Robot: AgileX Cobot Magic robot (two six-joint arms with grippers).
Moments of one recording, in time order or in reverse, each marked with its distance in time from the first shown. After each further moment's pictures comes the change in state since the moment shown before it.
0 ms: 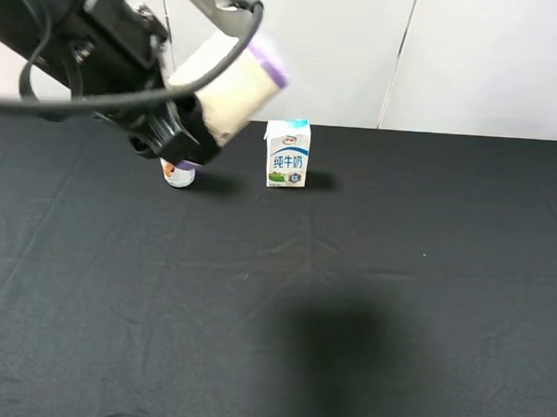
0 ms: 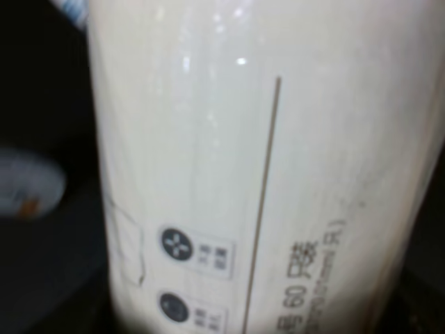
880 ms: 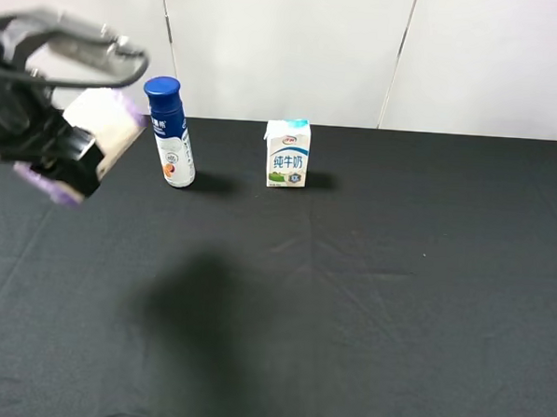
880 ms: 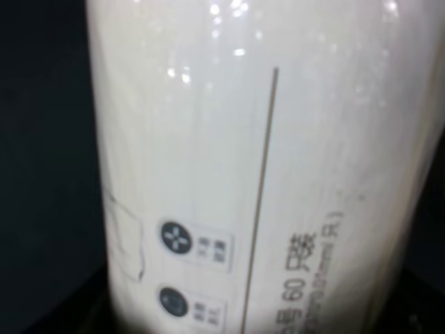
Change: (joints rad) left arm 0.342 -0.001 0.177 -0.009 0.126 -0.157; right arm 0.000 0.000 0.000 0.000 0.000 0.000
